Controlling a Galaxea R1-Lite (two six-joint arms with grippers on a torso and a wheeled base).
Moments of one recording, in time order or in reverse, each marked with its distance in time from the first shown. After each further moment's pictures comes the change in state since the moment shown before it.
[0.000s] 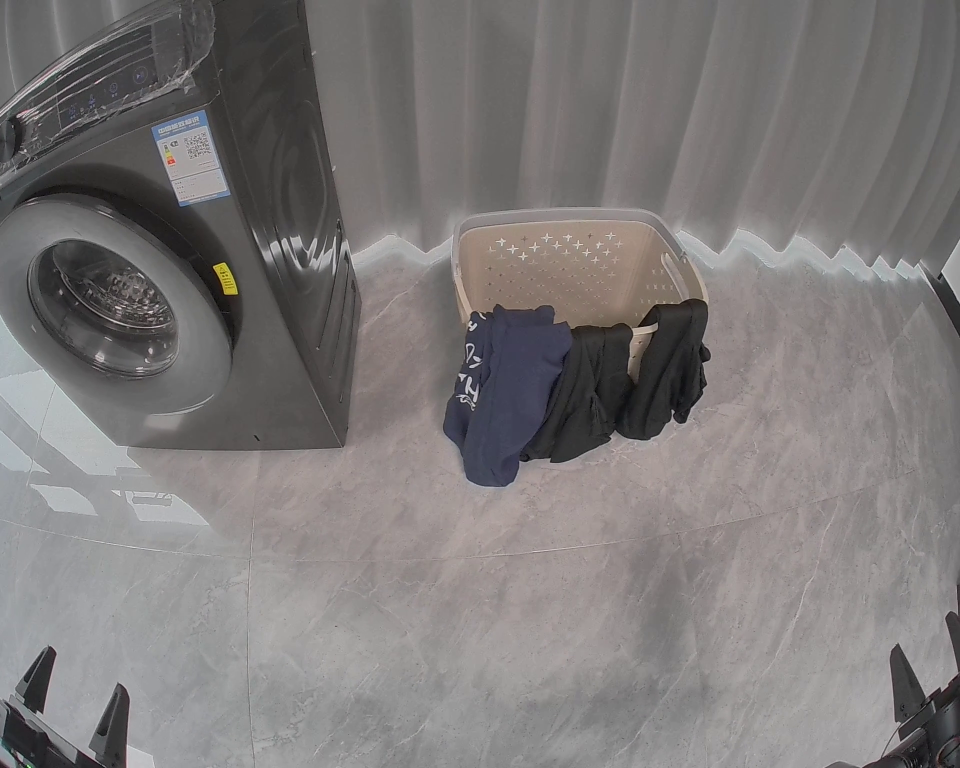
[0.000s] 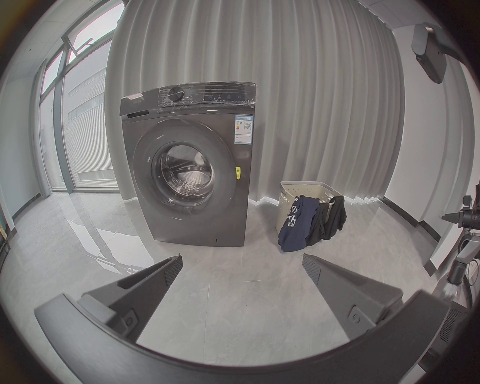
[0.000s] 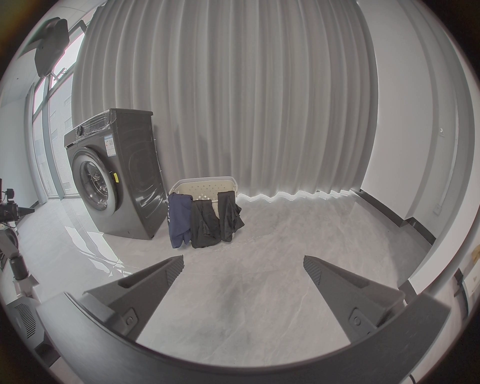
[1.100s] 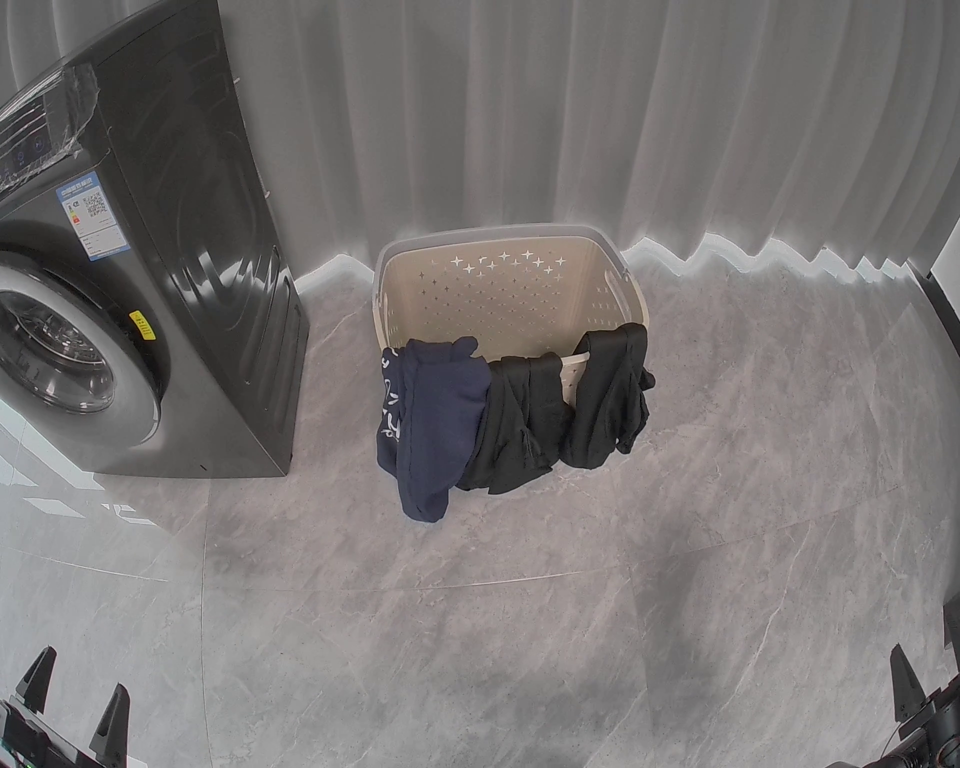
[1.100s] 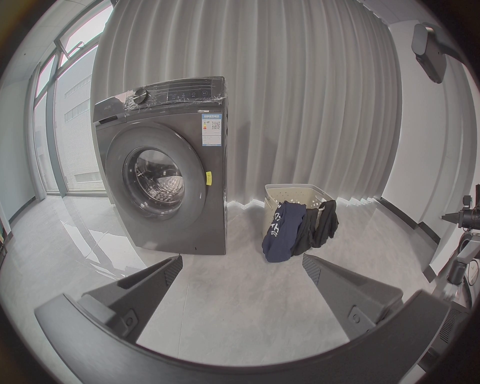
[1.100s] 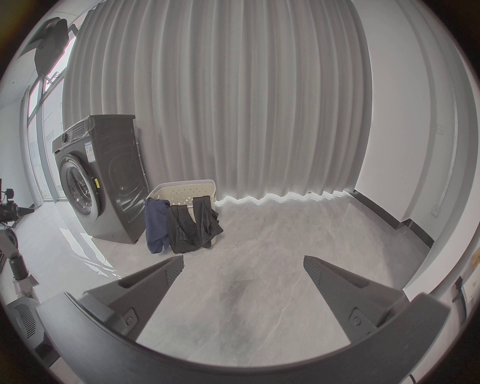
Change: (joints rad) left arm 0.000 0.000 0.000 0.000 0.000 -0.001; right arm 0.000 0.000 0.000 0.000 0.000 0.000
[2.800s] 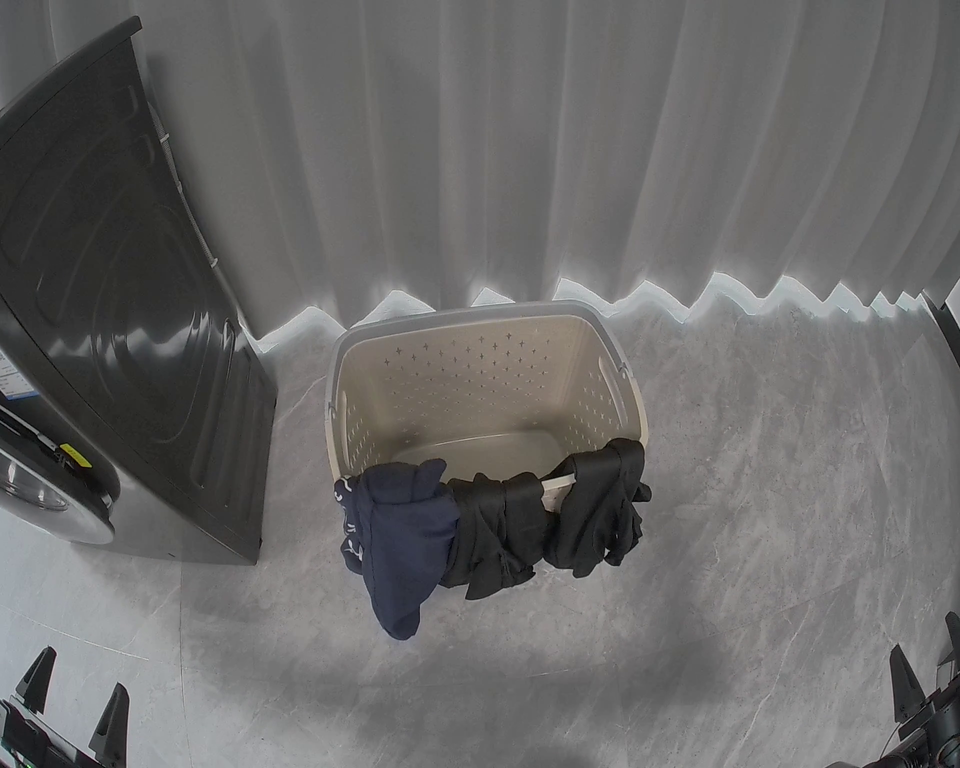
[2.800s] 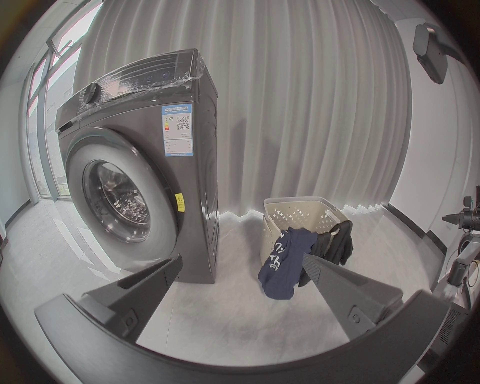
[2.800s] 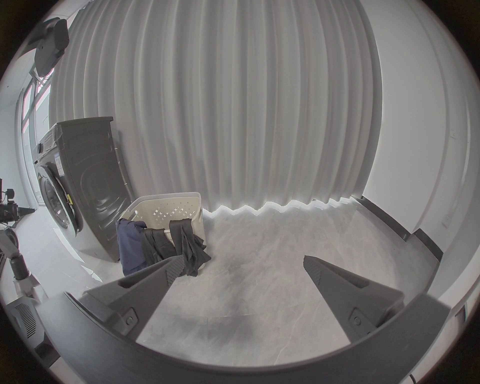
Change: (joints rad) left arm 0.000 0.000 0.000 0.001 0.003 -0.004; right arm 0.001 0.000 0.000 0.000 0.001 0.000
